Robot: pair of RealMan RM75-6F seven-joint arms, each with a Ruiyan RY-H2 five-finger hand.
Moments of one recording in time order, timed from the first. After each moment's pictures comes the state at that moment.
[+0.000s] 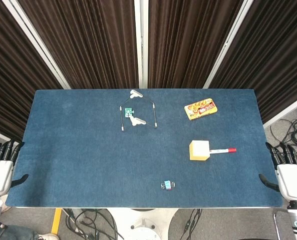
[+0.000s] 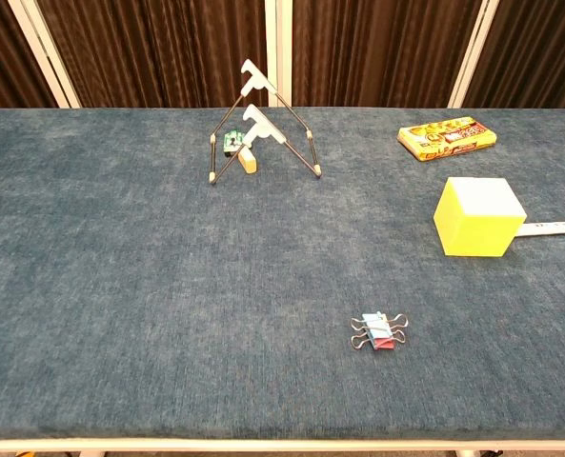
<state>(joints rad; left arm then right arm) -0.09 -1.14 -0.05 -1.64 1.44 1.49 0.21 0.08 -1.07 0.06 -1.63 -1.51 1.48 -0.07</state>
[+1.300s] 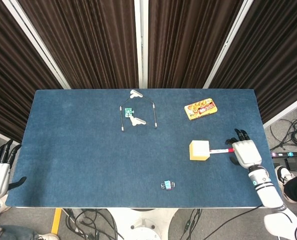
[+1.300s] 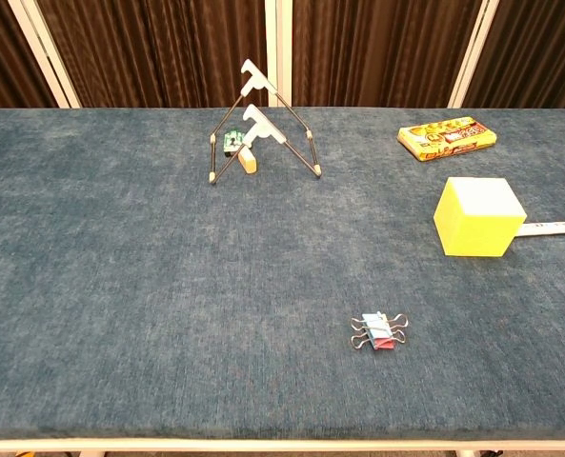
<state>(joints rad) -0.07 -1.14 -0.04 -1.64 1.44 1.50 0.19 0.43 -1.40 0.11 -1.18 -1.39 0.98 -0.16</state>
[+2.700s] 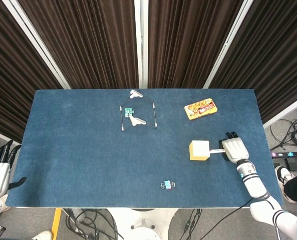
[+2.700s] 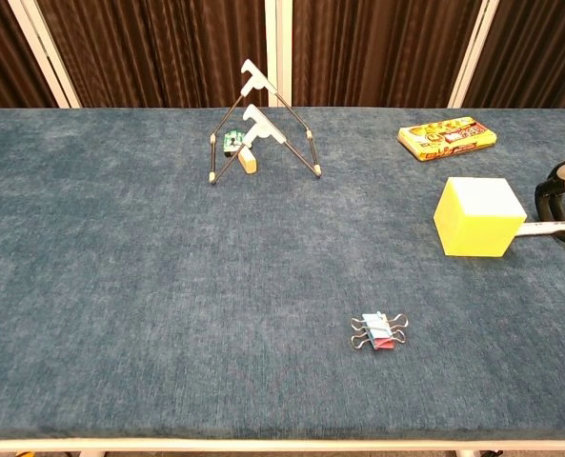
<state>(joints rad) -0.07 -1.15 -0.05 -1.62 1.41 1.48 0.18 0.52 -1.57 0.07 -0.90 -1.38 0.90 -0.09</state>
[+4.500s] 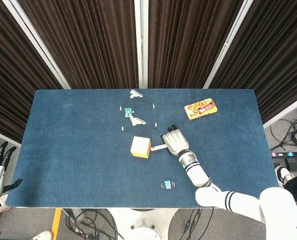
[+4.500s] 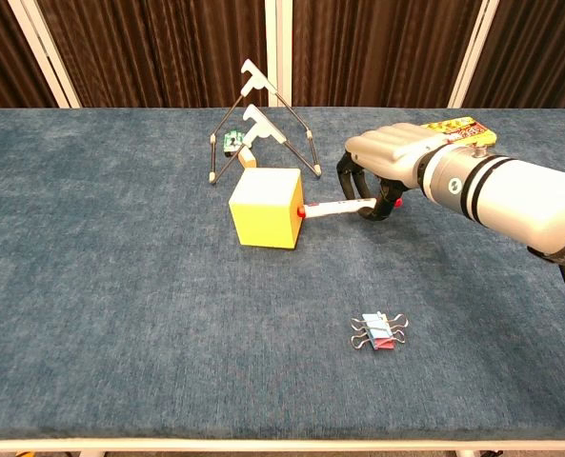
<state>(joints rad) -0.04 -1.13 -0.03 -1.58 1.45 1.51 0.11 0.87 -1.74 0.23 -1.27 -0.86 0.82 -0.73</state>
